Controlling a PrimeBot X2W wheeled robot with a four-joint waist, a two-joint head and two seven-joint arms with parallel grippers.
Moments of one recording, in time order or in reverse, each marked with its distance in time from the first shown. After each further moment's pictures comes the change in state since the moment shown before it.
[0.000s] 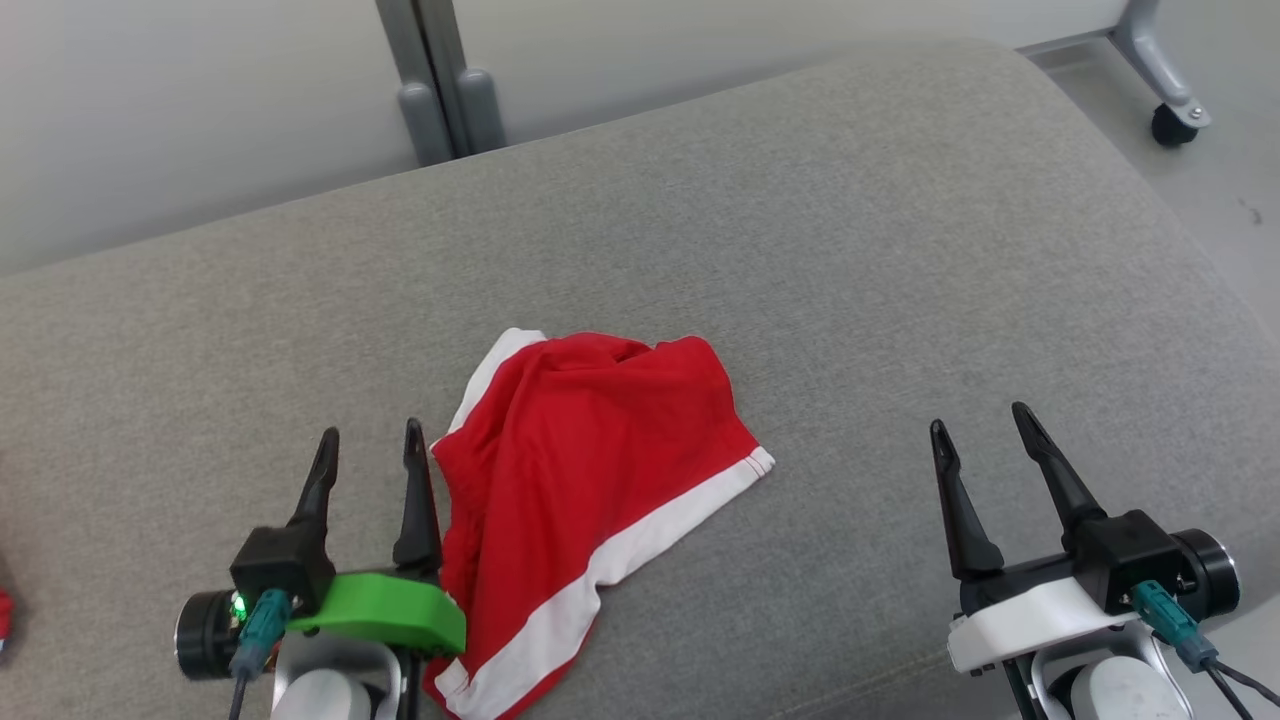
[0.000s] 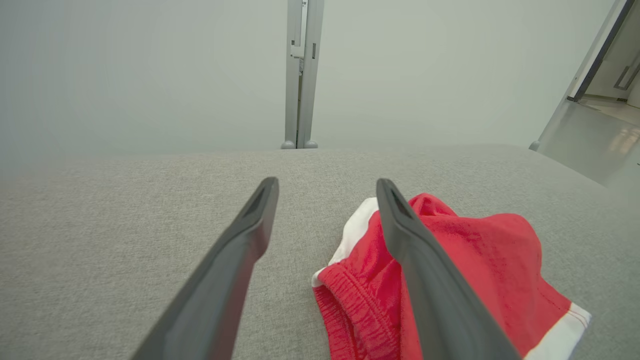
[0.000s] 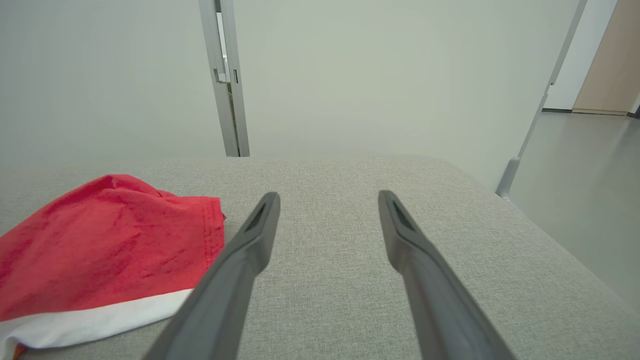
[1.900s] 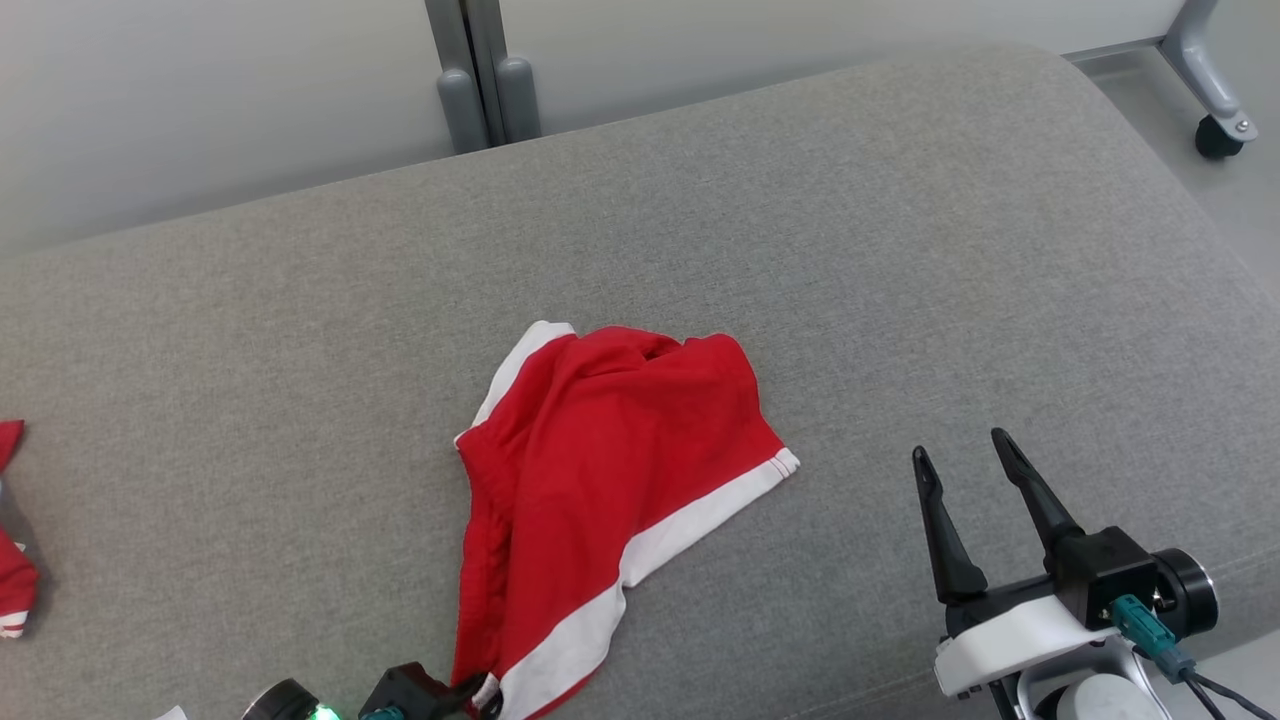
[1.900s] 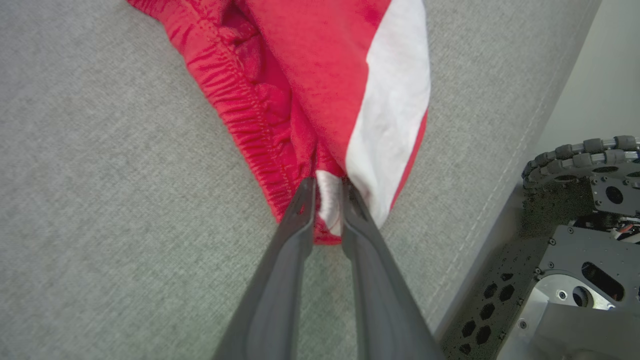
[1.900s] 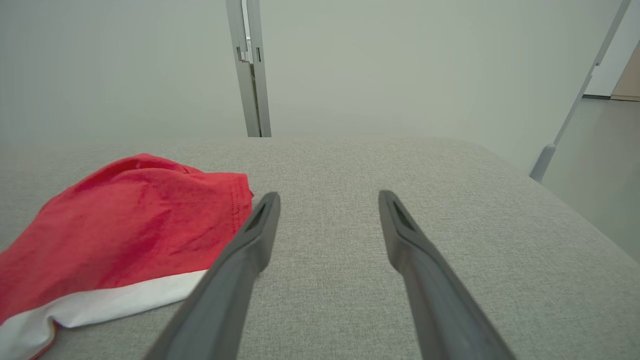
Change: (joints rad) left arm 0.073 0.390 -0.494 -0.002 -0.057 -0.259 0.273; right arm 0.018 0.000 0.022 0.033 0.006 0.000 0.000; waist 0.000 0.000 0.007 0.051
